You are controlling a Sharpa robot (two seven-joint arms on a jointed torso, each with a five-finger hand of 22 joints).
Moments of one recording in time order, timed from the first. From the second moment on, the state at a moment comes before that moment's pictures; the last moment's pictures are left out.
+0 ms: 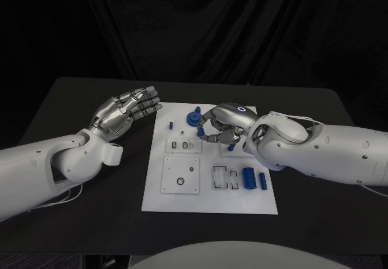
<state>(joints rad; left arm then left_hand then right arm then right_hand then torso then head) 1.25 -0.96 -0.21 1.52 0.04 0.14 0.68 1.42 0.18 0.22 0.19 0.60 0.52 0.16 0.19 0.06 0.25 0.25 0.39 0.06 0.24 0.27 0.27 0.05 0.11 0.23 0.29 0.13 0.05 1.31 -0.76 -0.23 1.63 -1.48 -0.49 -0.05 1.45 -0.07 0.19 0.16 0.42 0.94 0.10 0.30 0.31 1.46 0.02 1.57 1.31 1.47 -0.04 1.57 1.31 0.05 1.45 0.08 1.34 1.31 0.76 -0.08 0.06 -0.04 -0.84</state>
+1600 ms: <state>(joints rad) 1.25 -0.96 -0.21 1.52 0.04 0.14 0.68 1.42 0.18 0.22 0.19 0.60 0.52 0.16 0.19 0.06 0.25 0.25 0.39 0.06 0.24 0.27 0.27 0.05 0.11 0.23 0.29 0.13 0.05 1.27 -0.65 -0.23 1.54 -1.57 -0.39 -0.19 1.45 -0.07 0.20 0.15 0.42 0.93 0.10 0.31 0.31 1.47 0.03 1.57 1.31 1.47 -0.04 1.57 1.31 0.05 1.43 0.08 1.29 1.31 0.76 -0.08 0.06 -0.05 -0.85</state>
